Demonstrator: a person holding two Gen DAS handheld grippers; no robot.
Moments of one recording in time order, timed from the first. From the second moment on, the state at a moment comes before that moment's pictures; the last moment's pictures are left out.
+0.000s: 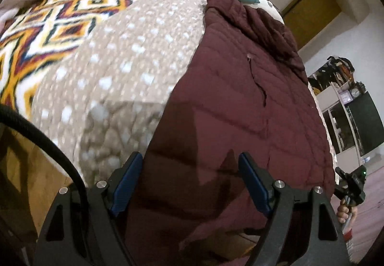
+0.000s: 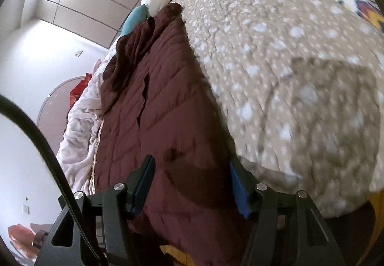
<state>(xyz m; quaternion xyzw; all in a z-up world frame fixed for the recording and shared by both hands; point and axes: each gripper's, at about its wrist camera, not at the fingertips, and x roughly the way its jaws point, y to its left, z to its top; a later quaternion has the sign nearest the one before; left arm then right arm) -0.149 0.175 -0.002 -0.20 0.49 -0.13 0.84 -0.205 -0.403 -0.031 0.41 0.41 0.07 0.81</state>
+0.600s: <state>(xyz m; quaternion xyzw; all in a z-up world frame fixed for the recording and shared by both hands) -0.196 0.176 -0.007 -0.16 0.50 -0.10 0.85 -0.253 -0.355 -0.022 0.31 0.45 0.06 0.84</state>
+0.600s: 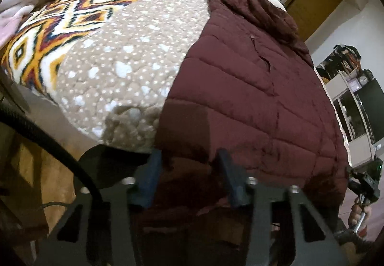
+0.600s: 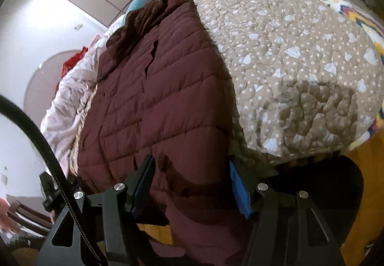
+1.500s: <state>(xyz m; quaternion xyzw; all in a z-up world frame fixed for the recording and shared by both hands) -0.147 0.185 0.135 -0.18 0.37 -0.10 0.91 -0.149 -0.323 0.121 0.26 0.38 0.17 0.87</state>
